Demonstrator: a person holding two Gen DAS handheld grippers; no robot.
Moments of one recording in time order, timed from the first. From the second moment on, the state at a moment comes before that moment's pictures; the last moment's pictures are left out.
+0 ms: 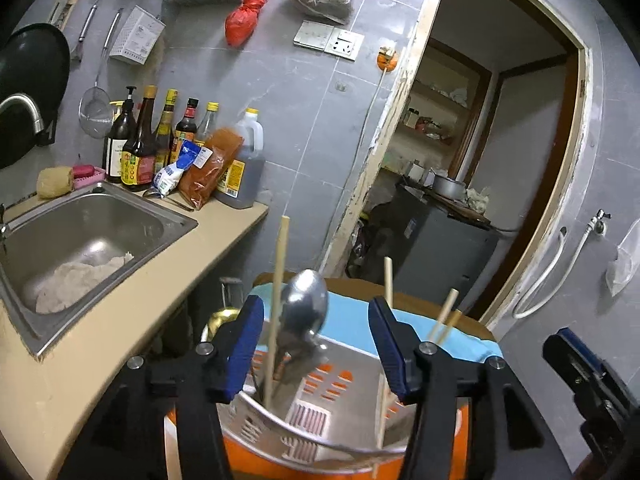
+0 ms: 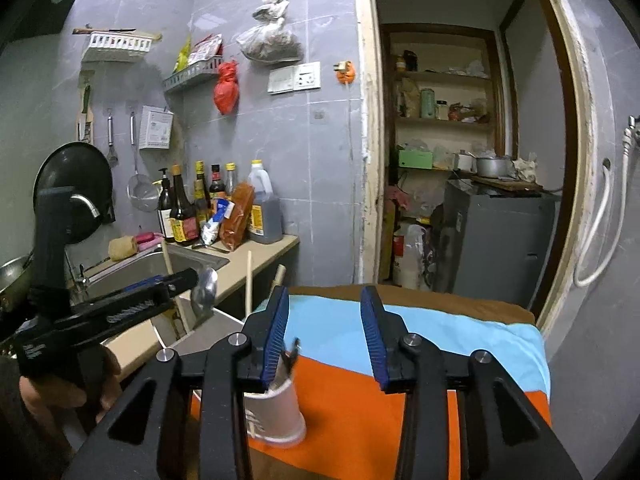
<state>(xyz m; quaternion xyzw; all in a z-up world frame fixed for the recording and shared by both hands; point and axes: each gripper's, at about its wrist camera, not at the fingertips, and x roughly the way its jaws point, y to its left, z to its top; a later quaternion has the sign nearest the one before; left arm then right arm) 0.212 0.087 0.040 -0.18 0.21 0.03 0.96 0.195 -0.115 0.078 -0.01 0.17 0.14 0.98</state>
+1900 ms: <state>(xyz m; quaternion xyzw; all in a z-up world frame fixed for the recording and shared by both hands) 0.018 0.011 0.053 -0.05 0.20 0.03 0.98 0.019 -0.244 0.063 0.04 0.16 0.03 0.99</state>
